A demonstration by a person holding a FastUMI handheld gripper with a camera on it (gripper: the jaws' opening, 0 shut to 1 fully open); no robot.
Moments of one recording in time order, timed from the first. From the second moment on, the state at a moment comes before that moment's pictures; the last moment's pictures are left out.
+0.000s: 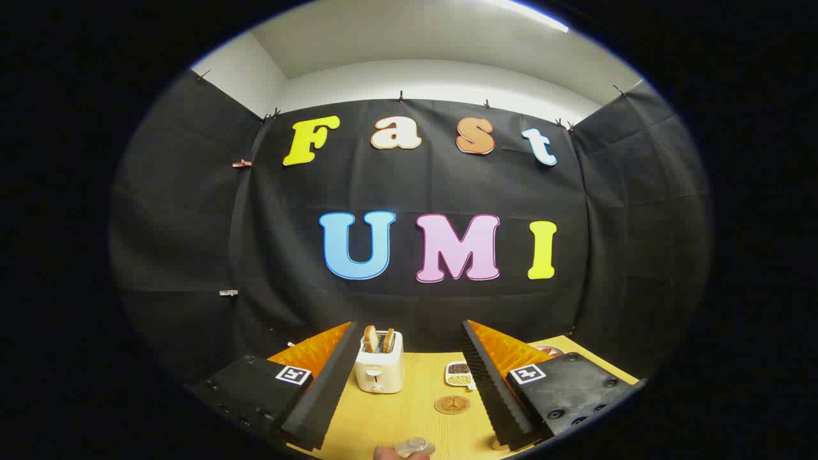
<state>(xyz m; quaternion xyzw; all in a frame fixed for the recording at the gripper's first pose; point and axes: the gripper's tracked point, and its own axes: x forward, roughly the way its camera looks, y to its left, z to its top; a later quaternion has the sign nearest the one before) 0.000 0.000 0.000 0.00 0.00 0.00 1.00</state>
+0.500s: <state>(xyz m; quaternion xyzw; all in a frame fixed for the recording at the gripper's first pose) 0.003 0.000 -0.004 0.01 0.00 -0.01 1.00</state>
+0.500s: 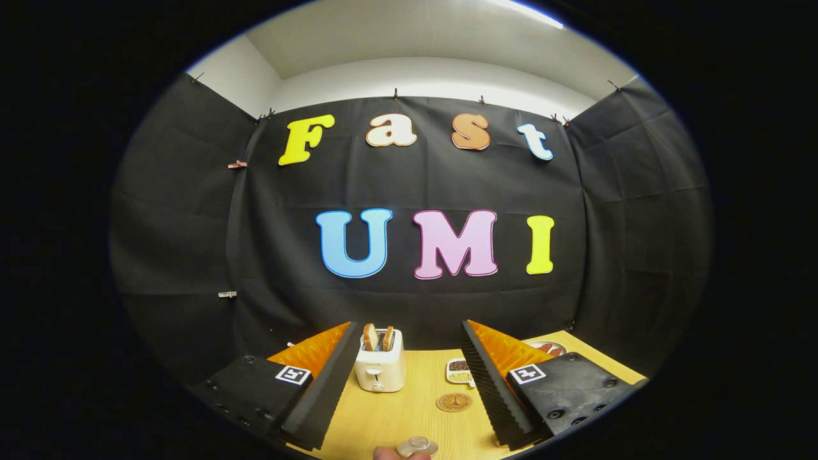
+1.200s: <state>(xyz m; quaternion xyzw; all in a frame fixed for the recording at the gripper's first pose) -0.010 -0.005 -0.015 0.01 -0.03 -0.01 1.00</state>
